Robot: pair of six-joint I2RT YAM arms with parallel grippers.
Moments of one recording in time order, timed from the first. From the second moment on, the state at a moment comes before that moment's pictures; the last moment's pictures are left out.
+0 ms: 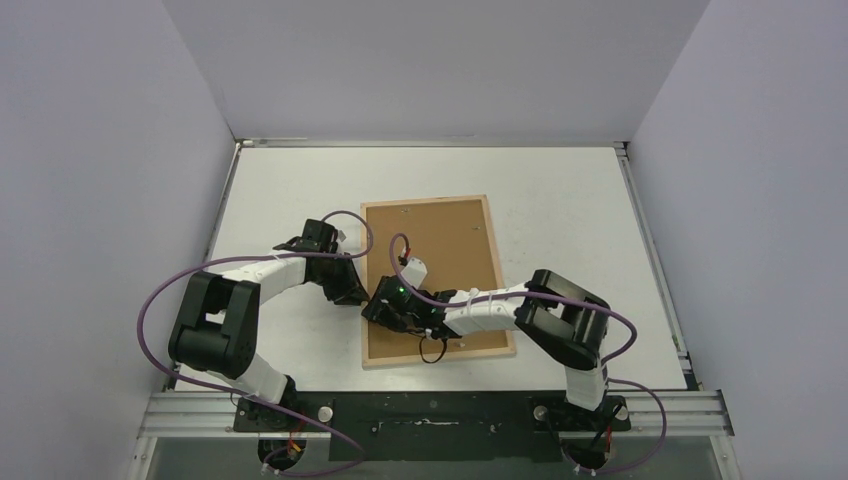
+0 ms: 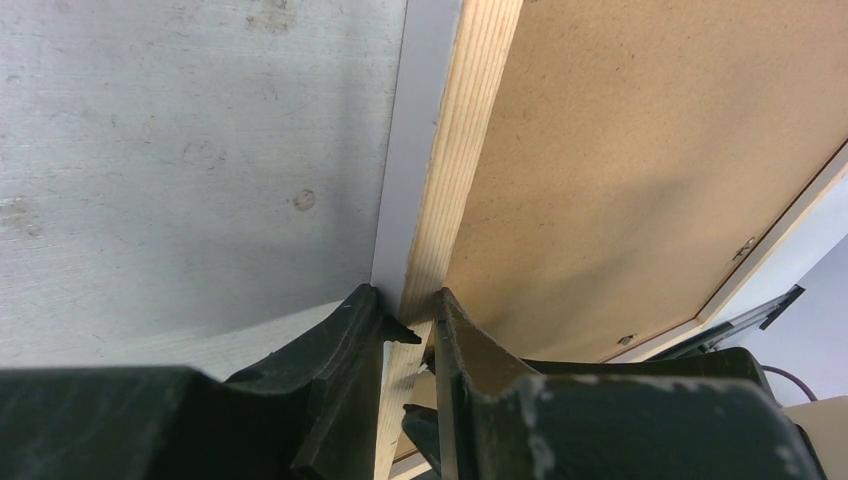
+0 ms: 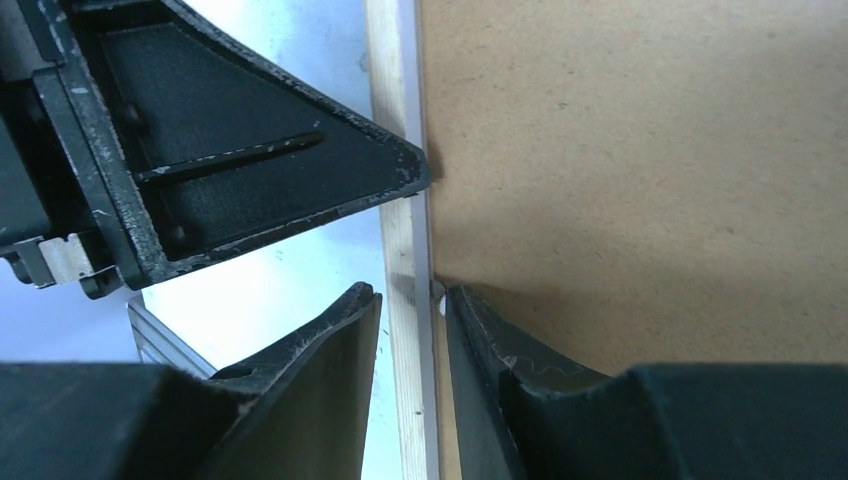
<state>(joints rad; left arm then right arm) -0.26 1.57 0.78 -0.41 0.37 -0.63 1.12 1.89 1.02 0.13 0.20 1.23</state>
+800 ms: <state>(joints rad) -0.25 1.58 0.78 -0.42 0.38 -0.63 1.12 1.91 1.03 0.21 0.16 1.09</state>
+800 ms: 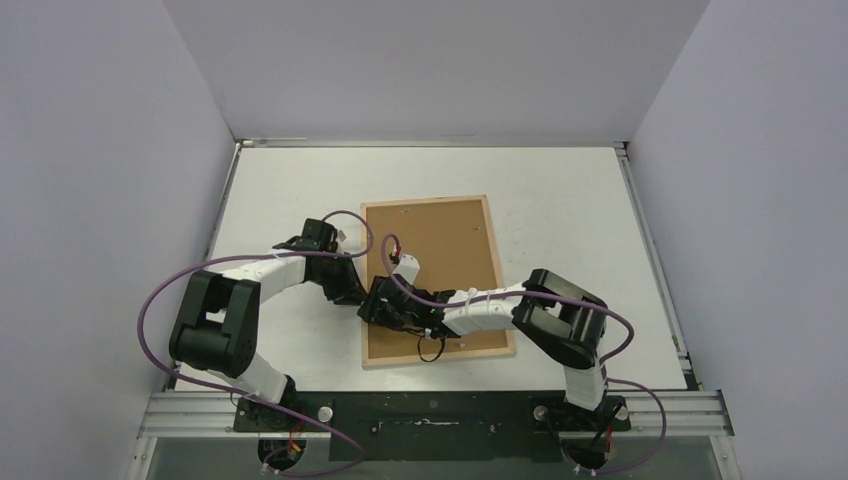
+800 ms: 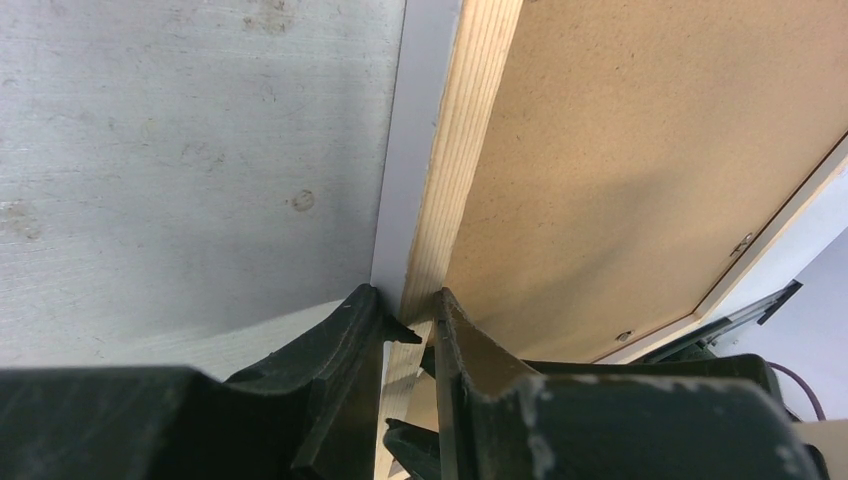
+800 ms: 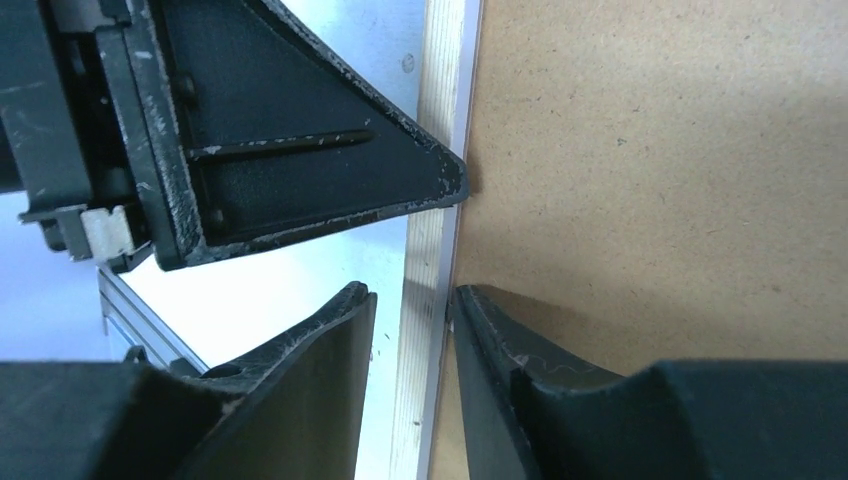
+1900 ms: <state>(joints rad) 0.03 1.38 0.97 -0.63 0.28 -0.52 0.37 1.52 1.08 -0.59 0.24 0.48</state>
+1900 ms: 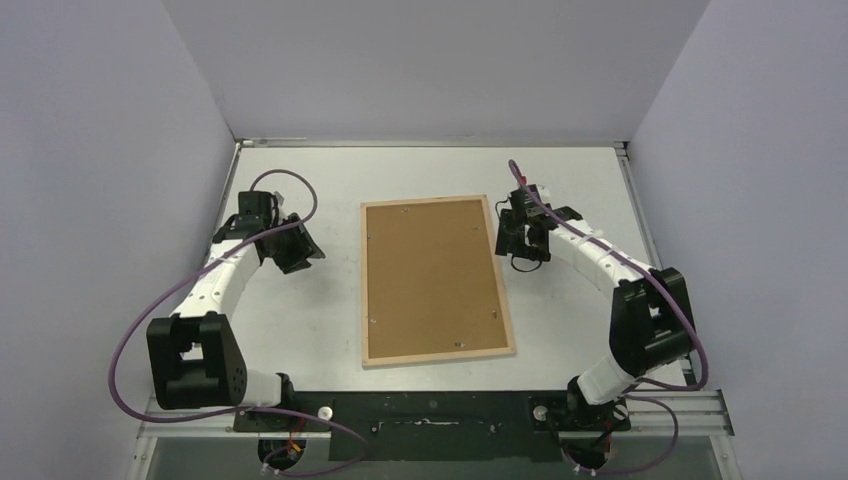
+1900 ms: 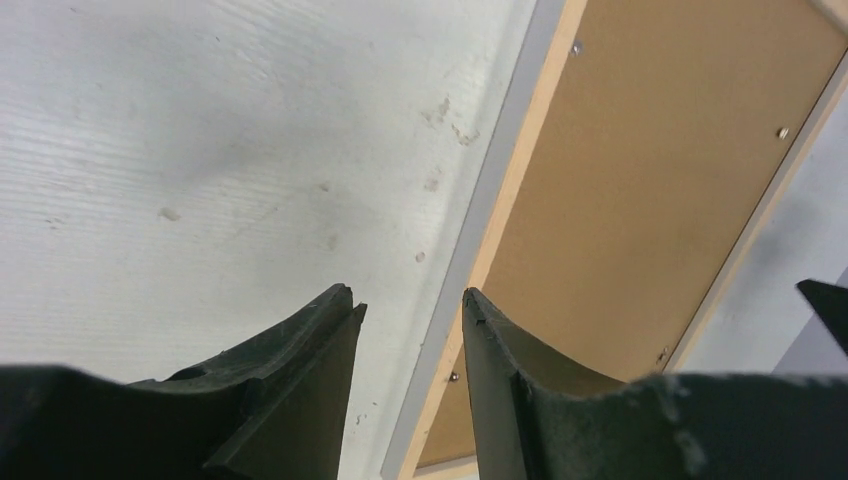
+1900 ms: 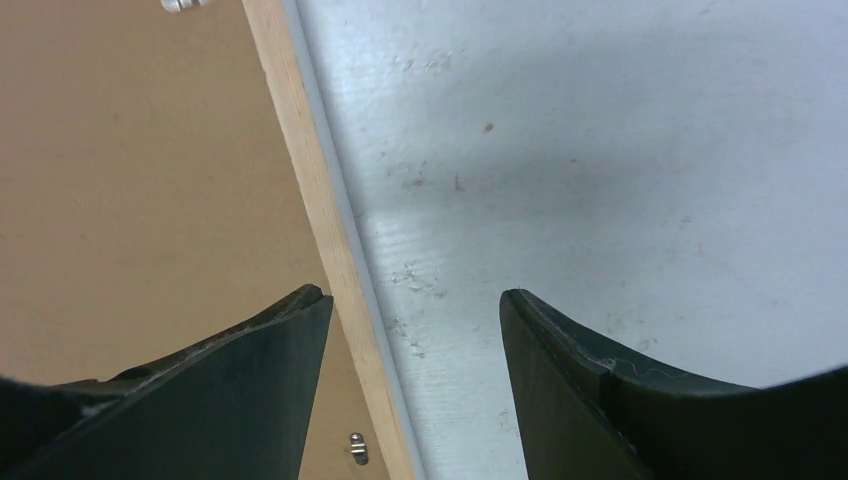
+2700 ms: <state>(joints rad) 0.09 1.43 0.98 -0.53 0.27 -0.56 0.36 1.85 1.27 -0.71 -0.03 0.25</state>
